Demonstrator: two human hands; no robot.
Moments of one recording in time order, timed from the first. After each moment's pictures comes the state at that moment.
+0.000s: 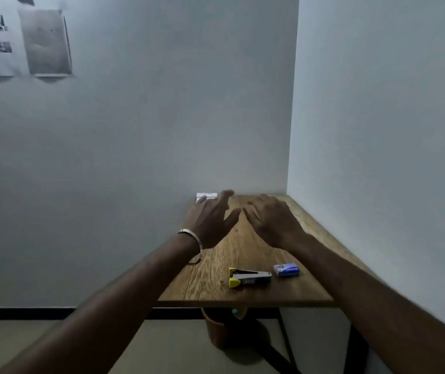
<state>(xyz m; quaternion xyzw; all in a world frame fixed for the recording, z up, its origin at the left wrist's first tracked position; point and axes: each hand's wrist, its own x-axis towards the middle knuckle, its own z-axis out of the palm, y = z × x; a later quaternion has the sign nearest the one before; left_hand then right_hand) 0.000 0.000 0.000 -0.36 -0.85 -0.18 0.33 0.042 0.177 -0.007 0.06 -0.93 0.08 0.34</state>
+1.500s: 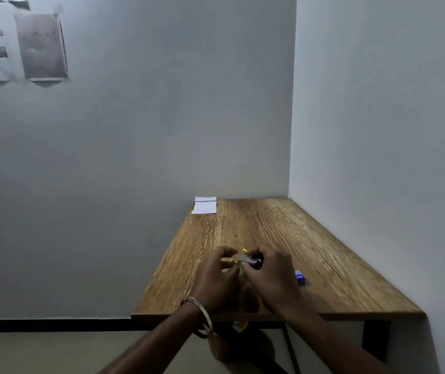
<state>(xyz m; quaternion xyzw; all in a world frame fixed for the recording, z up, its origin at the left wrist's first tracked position) 0.028 0.016 -0.095 -0.25 -0.79 -0.54 0.12 0.070 0.151 -0.092 0.02 -0.86 0.31 0.40</state>
